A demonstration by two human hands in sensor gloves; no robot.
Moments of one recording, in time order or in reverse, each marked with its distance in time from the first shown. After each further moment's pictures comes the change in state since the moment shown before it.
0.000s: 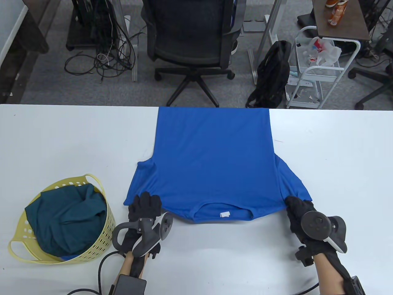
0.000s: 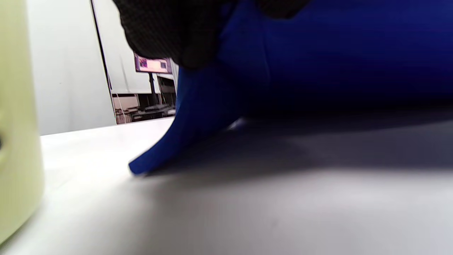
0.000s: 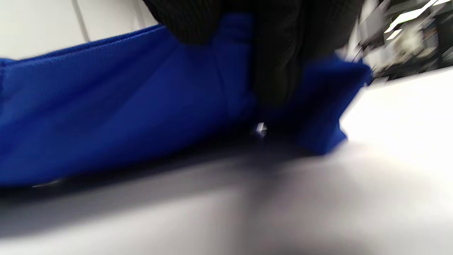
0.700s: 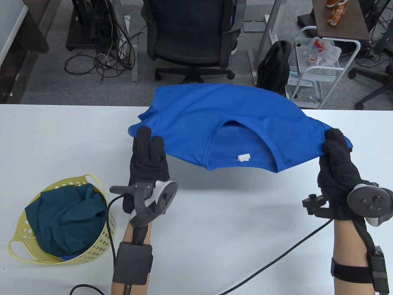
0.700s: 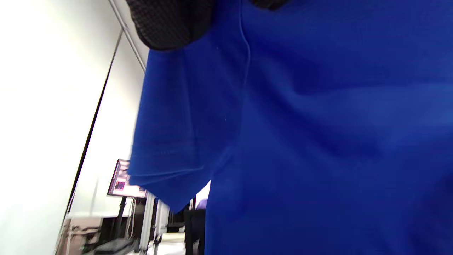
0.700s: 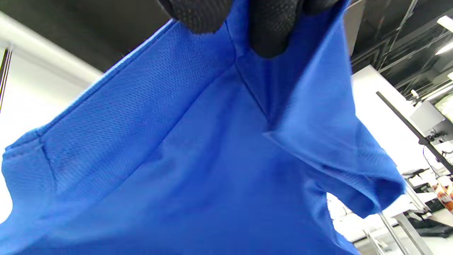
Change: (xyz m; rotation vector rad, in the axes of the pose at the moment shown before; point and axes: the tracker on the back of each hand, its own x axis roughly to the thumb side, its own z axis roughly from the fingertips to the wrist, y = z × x) left_hand 0.012 0.134 -0.040 0.523 -0.041 0.080; right_hand 0.032 -0.127 -0.055 -0.374 -0.245 -0.229
